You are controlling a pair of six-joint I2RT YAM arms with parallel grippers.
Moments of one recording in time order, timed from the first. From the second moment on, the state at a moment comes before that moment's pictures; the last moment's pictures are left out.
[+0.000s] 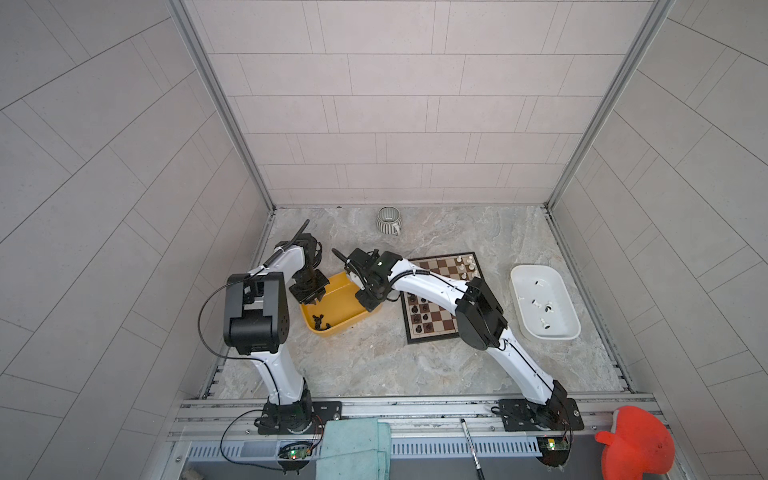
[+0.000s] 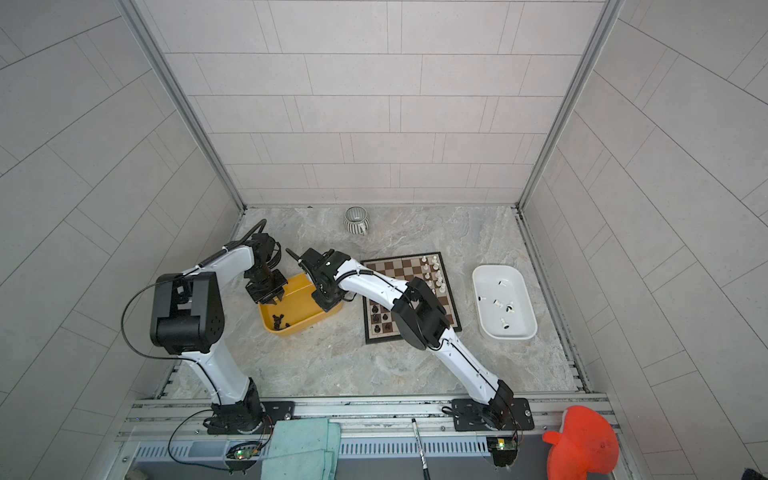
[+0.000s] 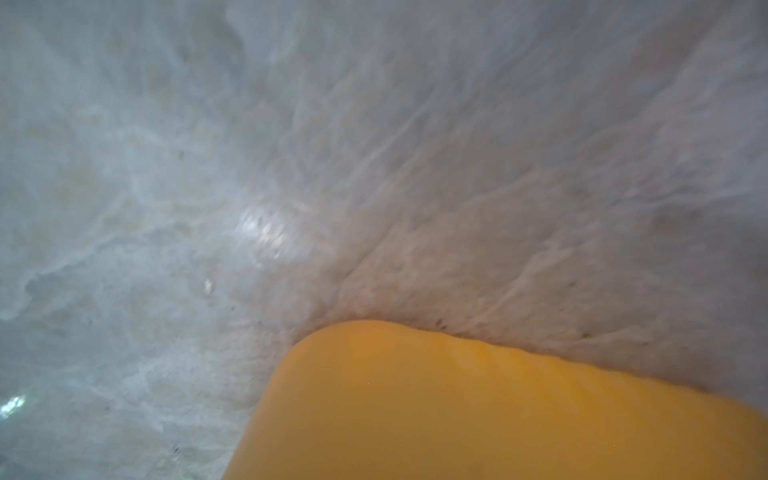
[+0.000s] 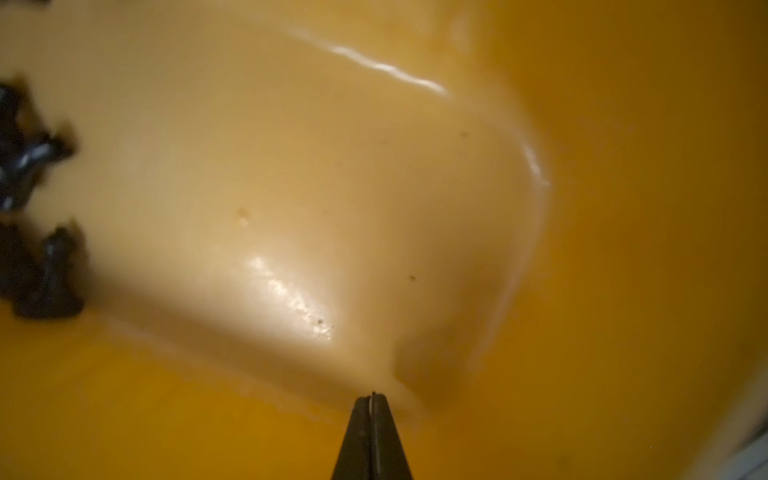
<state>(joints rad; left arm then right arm) 0.06 1.84 1.26 -0.98 0.03 -0.68 0.93 2.40 2.15 -1.02 -0.06 0.17</state>
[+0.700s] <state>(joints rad) 0.16 1.28 1.13 -1.11 0.09 -0.65 0.80 2.32 2.39 -0.97 0.07 0.21</state>
